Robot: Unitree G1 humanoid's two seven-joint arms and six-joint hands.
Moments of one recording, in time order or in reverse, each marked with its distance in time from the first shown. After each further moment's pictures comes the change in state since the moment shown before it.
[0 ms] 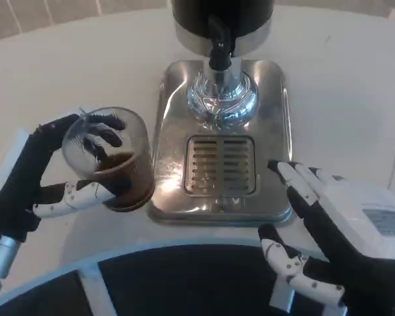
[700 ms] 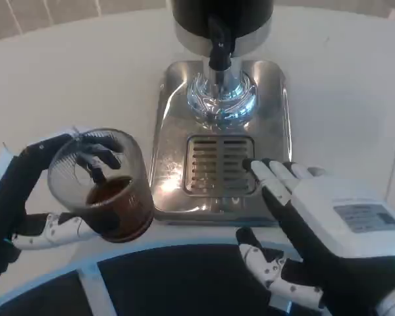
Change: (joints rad) left arm 0.180 0.009 0.059 -0.225 -0.145 -0.018 -0.179; right arm -0.039 -0.001 0.064 0.001 -0.068 -0.072 0.037
